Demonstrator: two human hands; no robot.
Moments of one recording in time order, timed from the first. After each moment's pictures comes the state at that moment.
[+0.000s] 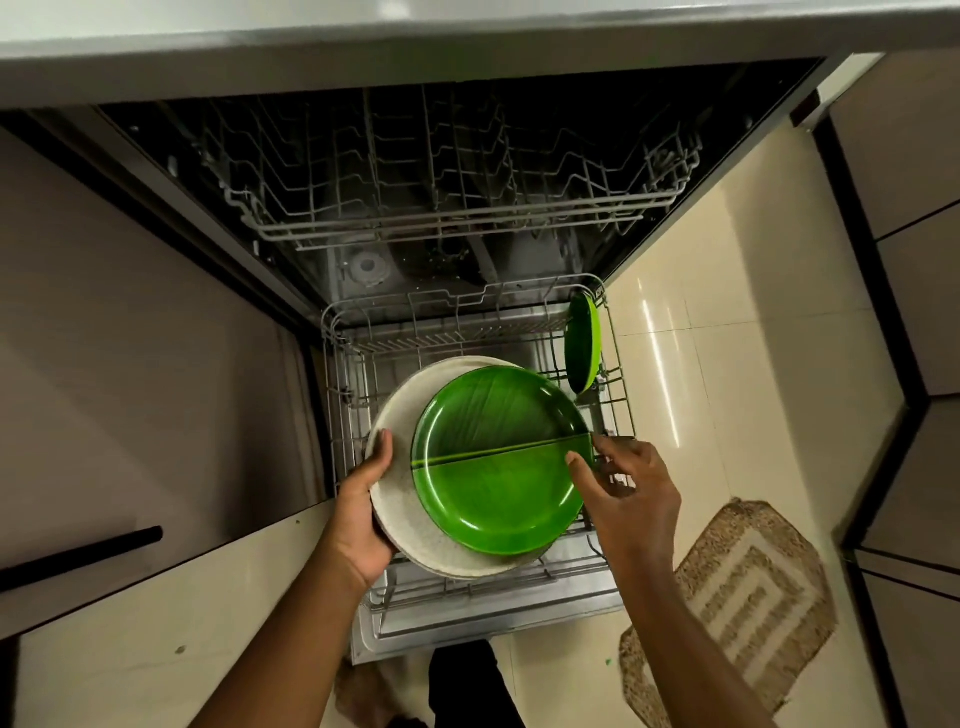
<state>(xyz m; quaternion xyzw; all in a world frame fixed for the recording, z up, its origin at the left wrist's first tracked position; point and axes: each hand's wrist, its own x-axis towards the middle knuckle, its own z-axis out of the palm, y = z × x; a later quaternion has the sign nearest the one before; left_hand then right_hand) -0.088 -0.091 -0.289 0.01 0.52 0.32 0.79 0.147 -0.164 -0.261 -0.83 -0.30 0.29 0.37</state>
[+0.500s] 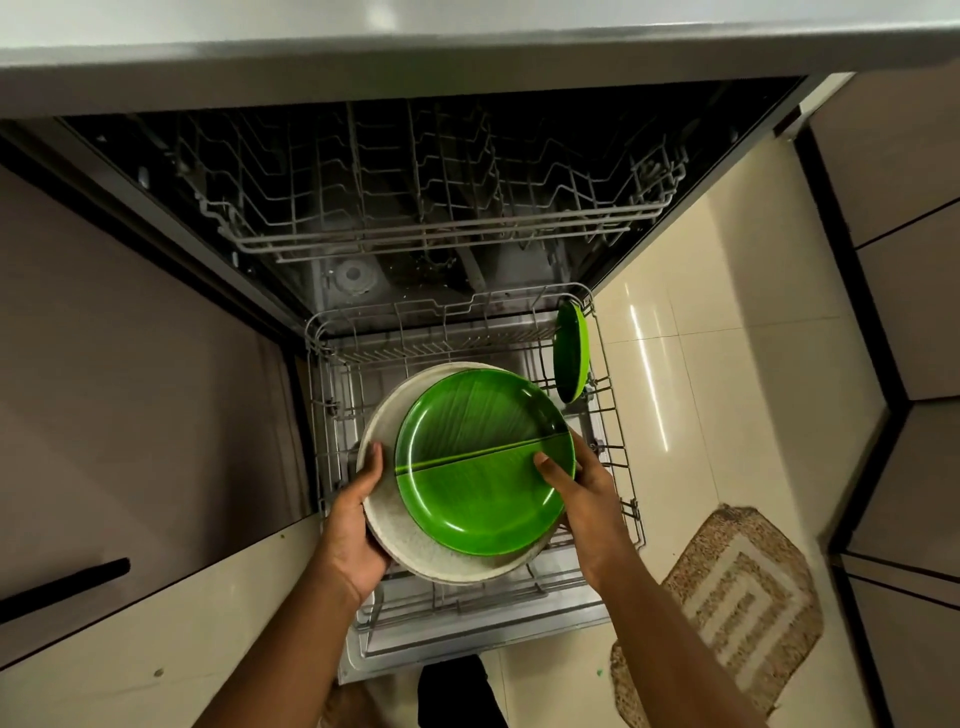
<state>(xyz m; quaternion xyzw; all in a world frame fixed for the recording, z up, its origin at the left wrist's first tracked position) -0.080 -0.087 -0.297 0.00 0.52 0.34 0.78 0.146 -0.141 -0.286 -0.68 -0.09 0.57 0.44</state>
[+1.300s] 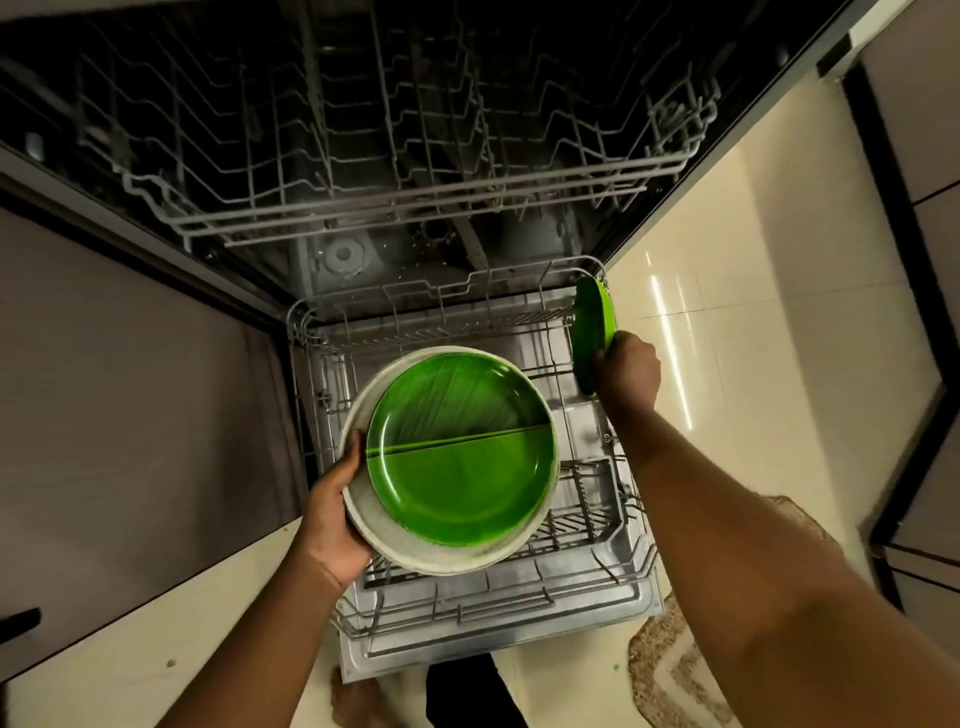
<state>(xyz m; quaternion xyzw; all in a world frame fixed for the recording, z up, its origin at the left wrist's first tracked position) -0.072 -0.067 -0.339 0.00 0.54 0.34 0.77 0.254 -0.015 -0.400 -0.90 -0.36 0.25 0.08</state>
